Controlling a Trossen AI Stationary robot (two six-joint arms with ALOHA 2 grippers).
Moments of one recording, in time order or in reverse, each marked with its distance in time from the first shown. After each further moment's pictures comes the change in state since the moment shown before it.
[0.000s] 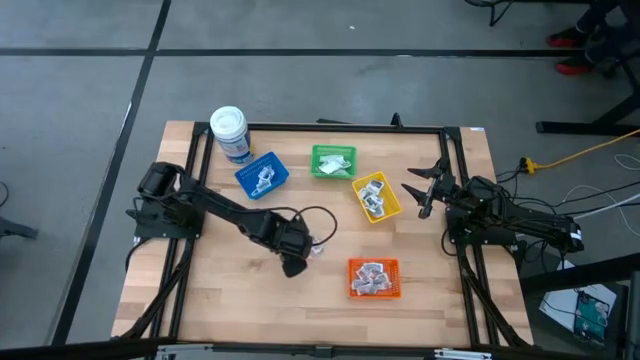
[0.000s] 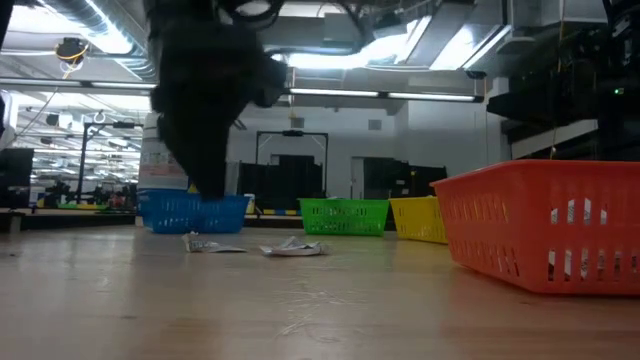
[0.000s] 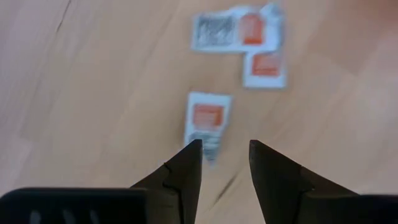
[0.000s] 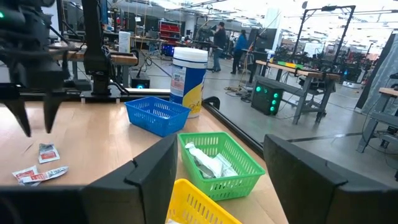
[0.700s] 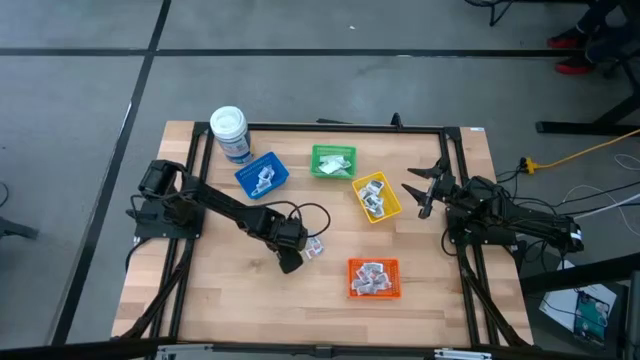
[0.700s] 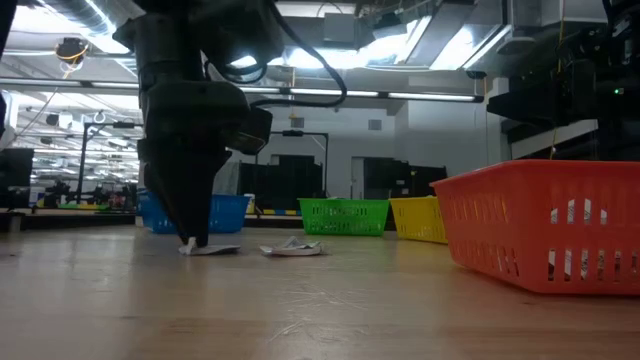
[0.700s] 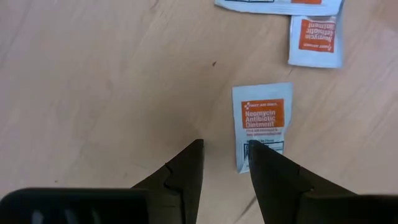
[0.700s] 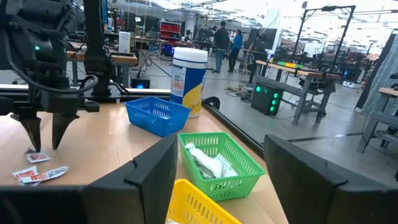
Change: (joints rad) left arm 0.061 0.000 -0.203 0.222 0.125 0.008; right arm 0.000 0.000 0.000 0.000 0.000 0.000
